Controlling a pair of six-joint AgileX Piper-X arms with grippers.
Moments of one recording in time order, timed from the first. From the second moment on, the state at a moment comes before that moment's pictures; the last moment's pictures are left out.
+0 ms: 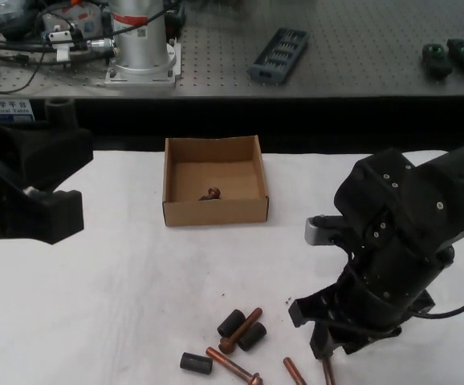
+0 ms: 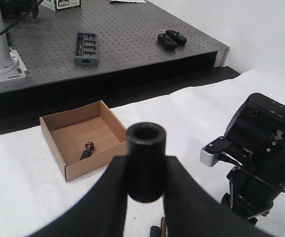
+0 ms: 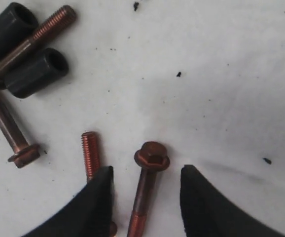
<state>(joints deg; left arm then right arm) -30.9 38.8 -43.4 24.2 4.5 -8.0 37.0 96.5 -55.0 45.8 -13.4 18.7</state>
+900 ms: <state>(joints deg) -30.9 38.8 -43.4 24.2 4.5 -8.0 42.4 96.7 -53.6 48.3 -3.8 29.6</state>
